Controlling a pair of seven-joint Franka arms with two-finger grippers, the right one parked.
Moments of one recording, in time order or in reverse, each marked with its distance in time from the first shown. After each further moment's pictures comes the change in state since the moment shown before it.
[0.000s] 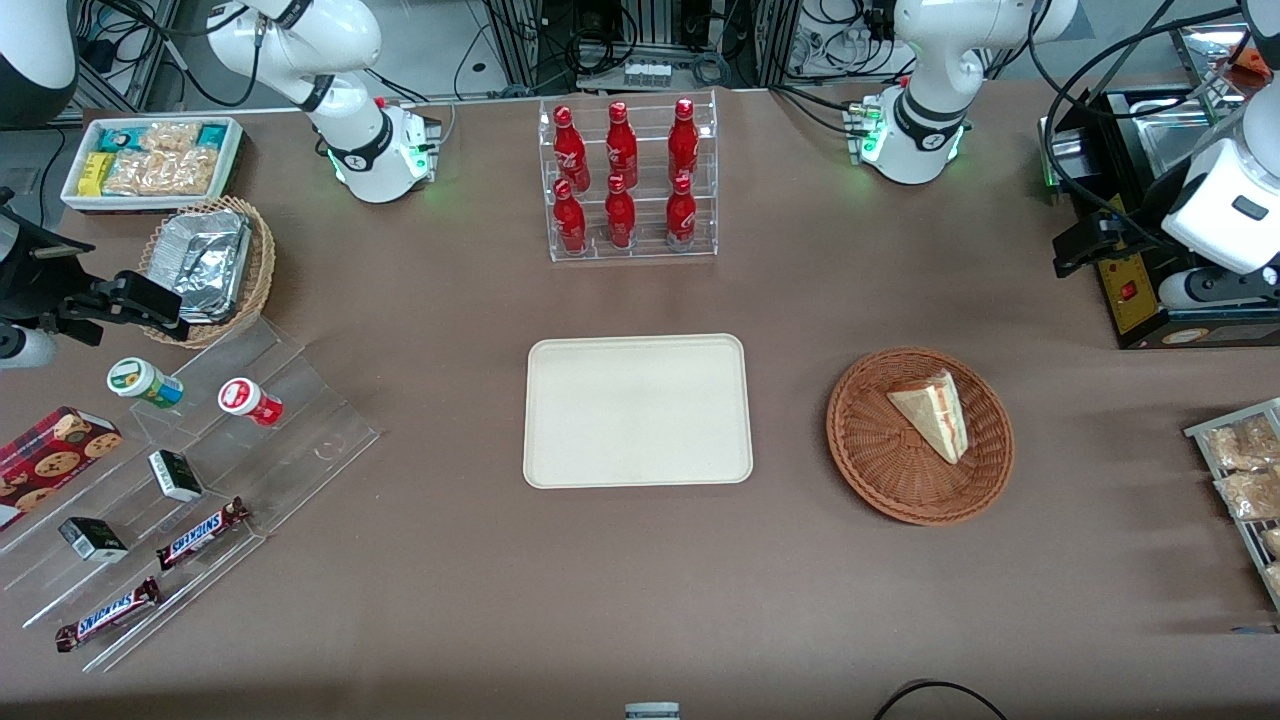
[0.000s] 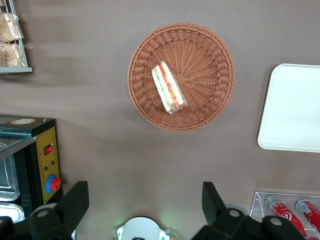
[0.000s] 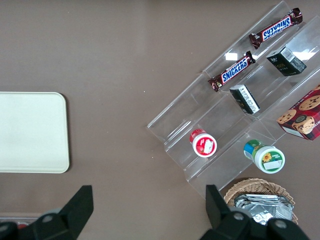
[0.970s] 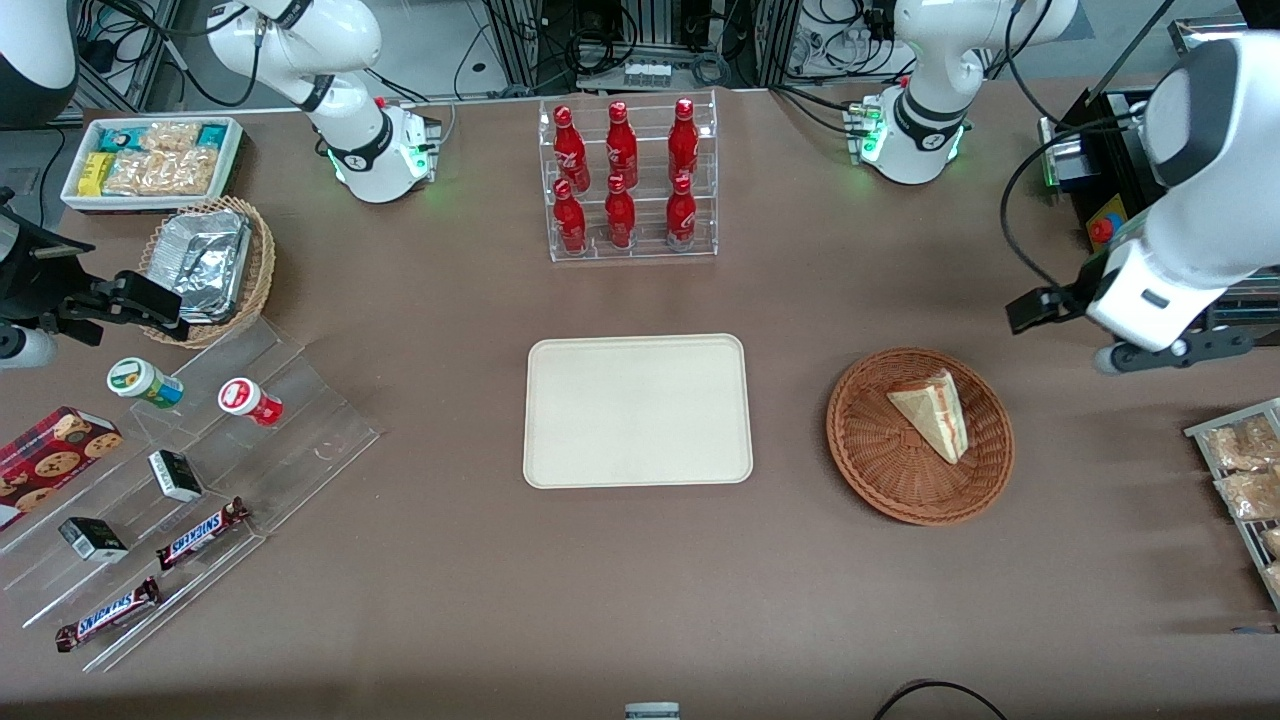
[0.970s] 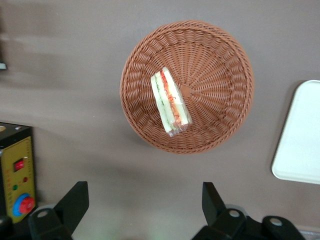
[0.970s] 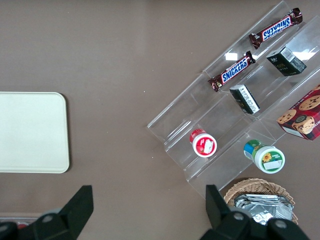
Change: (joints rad) arm 0.000 0.005 0.004 -0.316 0.001 0.316 -0.078
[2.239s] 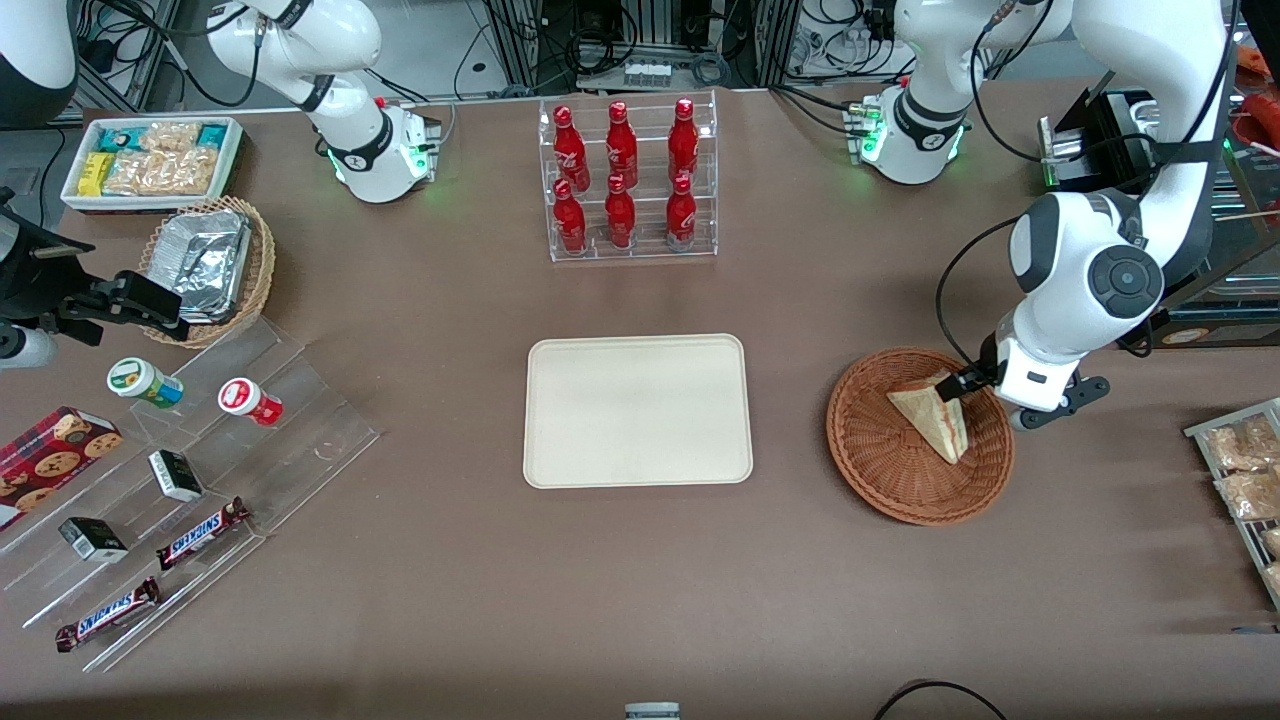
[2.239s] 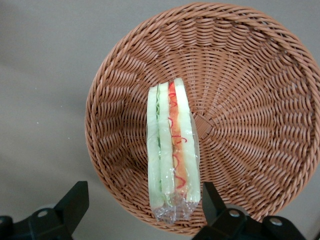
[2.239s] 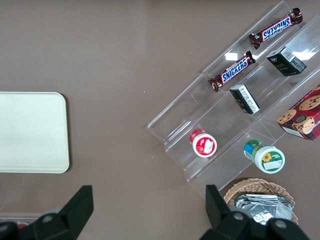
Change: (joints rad) arm 0.003 0.122 0.002 -0.385 0.000 0.586 -0.307
